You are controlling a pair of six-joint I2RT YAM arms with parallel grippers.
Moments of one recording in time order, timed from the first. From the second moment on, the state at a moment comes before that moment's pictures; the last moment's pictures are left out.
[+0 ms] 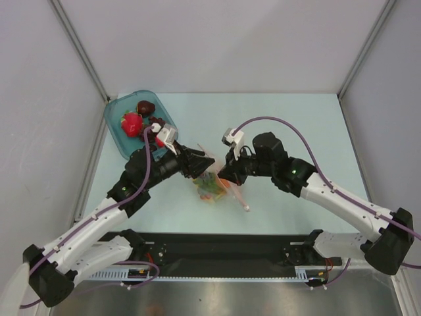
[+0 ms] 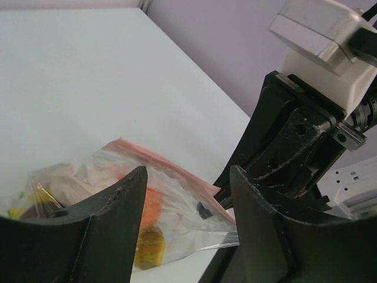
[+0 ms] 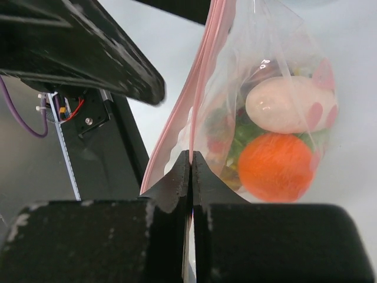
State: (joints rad) left arm -0.66 0.86 0.72 0.13 0.27 -0.48; right arm 0.83 1.19 1.05 -0.29 -0.40 0.08
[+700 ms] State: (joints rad) left arm -0.69 0.90 0.67 0.15 0.36 -0.61; right arm 0.84 1.20 1.06 -0.27 -0.34 0.10
